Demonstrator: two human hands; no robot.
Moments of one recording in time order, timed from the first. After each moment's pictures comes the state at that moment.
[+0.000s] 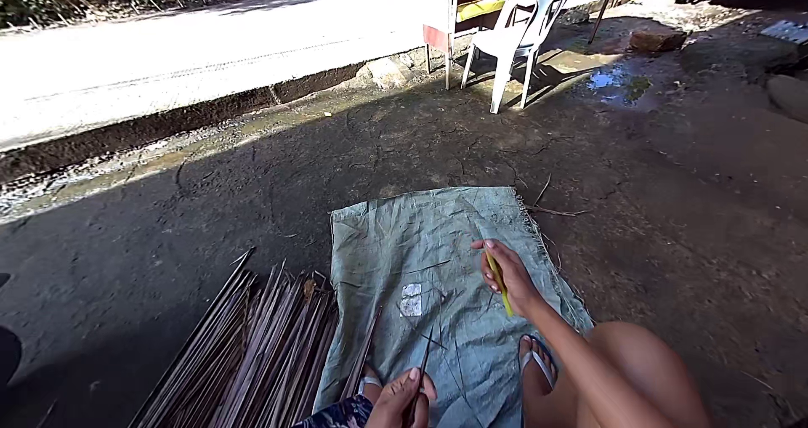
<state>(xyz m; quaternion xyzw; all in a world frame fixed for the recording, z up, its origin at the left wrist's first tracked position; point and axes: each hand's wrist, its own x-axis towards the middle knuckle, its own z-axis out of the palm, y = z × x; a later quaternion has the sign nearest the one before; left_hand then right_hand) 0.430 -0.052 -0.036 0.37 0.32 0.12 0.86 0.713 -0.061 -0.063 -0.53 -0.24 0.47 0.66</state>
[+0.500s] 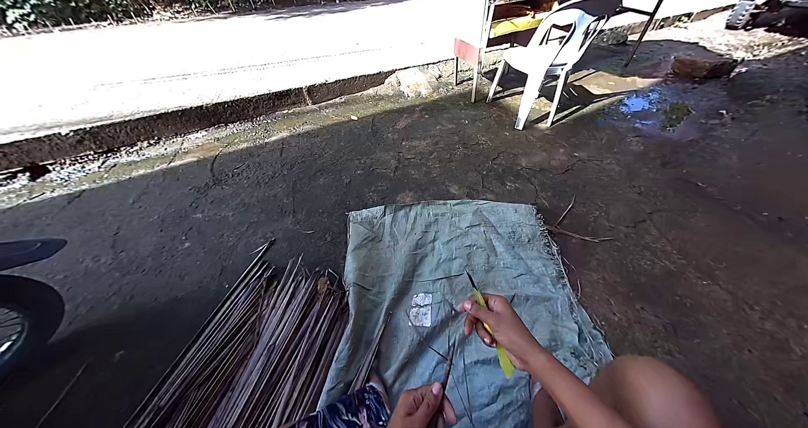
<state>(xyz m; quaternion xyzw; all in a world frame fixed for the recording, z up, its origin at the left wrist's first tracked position) 0.437 -0.054 -0.039 0.54 0.39 0.07 0.74 0.665 -0.068 -0.063 -0.55 -0.23 0.60 0.53</state>
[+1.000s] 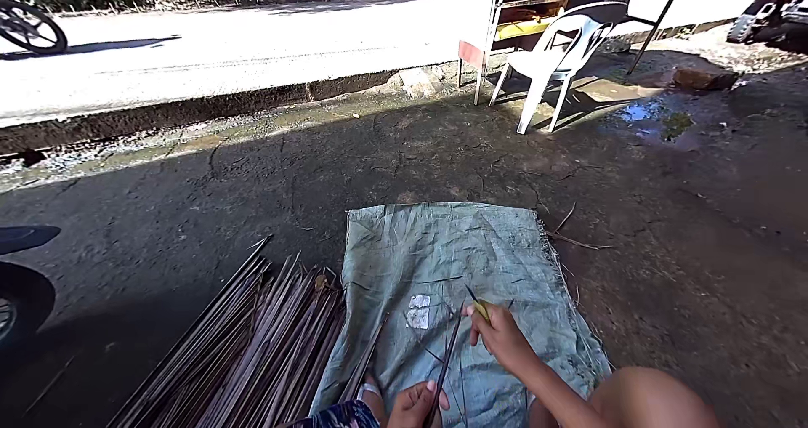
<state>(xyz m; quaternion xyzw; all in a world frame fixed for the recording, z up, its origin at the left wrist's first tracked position) 0.443 -0.058 -0.042 0.44 0.46 0.13 0.76 0.662 -0.069 -0.074 -0.69 -0.44 0.44 0.37</state>
